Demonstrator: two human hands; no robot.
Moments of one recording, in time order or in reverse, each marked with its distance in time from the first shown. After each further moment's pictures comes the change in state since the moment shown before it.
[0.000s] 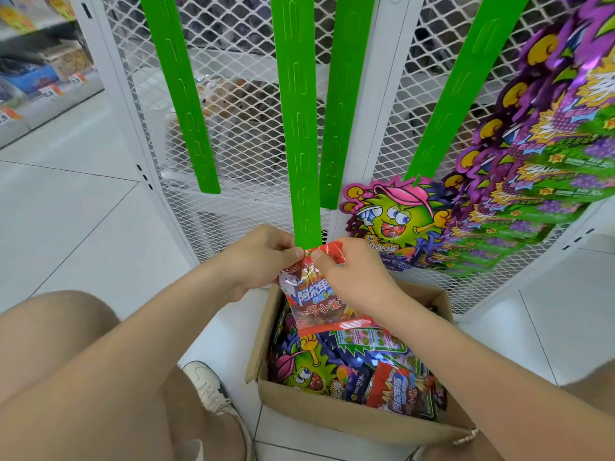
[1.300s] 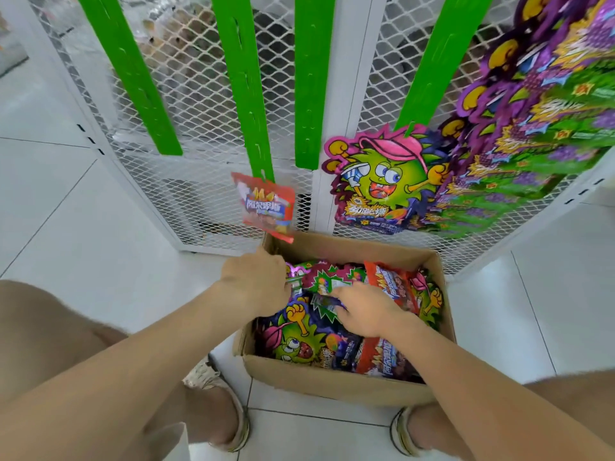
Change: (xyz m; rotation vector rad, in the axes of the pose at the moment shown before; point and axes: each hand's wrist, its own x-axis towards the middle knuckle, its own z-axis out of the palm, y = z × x) left_hand 0.012 -0.039 0.068 1.306 -0.104 -0.066; right_hand -0.007 0.175 0.048 -0.703 -0.508 -0.089
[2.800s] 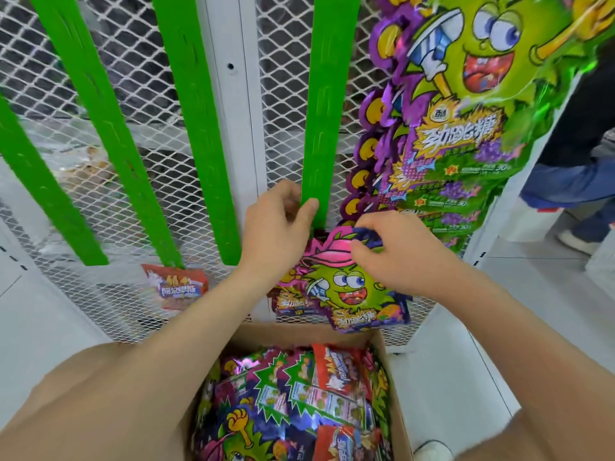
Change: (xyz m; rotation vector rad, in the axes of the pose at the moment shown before) left_hand 0.058 0.092 -0.183 -1.100 0.950 0.298; right_hand -0.113 0.068 -0.258 0.171 0.721 0.030
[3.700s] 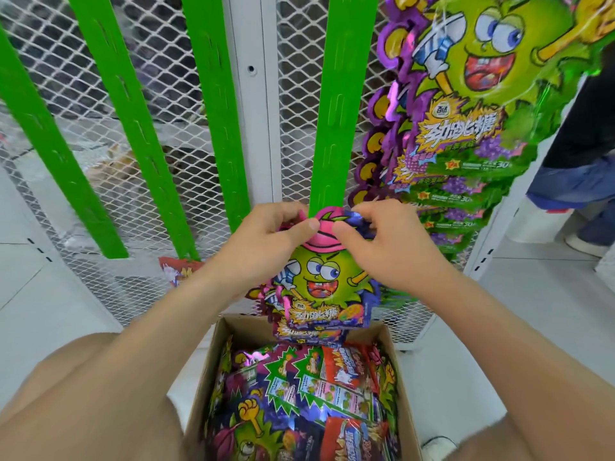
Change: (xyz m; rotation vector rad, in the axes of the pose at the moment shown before) left_hand -0.027 0.012 -0.059 -0.242 -0.416 -0.152; right_hand -0.001 -0.037 0.011 0.189 0.206 -0.008
